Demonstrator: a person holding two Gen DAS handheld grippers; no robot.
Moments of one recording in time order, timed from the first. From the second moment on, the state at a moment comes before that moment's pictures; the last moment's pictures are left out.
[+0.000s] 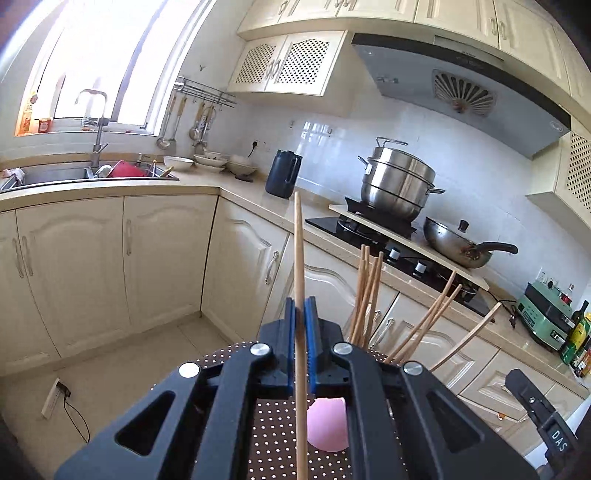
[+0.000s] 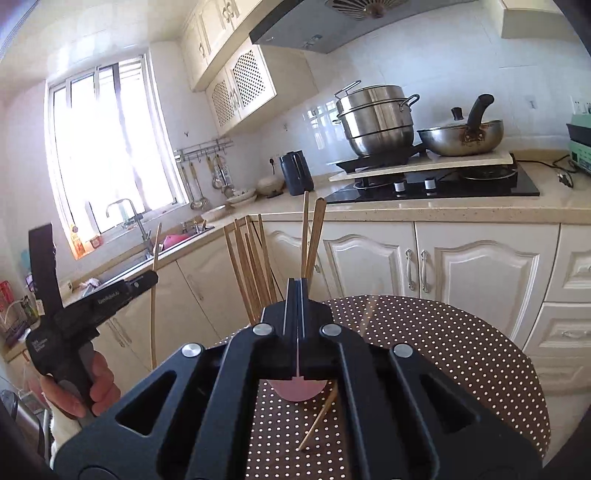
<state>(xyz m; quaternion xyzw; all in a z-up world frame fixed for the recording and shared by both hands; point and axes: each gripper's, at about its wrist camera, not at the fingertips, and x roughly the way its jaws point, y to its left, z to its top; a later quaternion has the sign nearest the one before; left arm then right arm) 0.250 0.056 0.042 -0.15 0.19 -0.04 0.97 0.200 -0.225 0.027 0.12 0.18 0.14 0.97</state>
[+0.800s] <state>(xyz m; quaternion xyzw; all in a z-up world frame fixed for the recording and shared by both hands) 0.275 0.052 -0.033 -0.11 0.34 -0.06 0.93 0.316 -0.266 -0.125 0.08 0.42 -0.13 0.90</state>
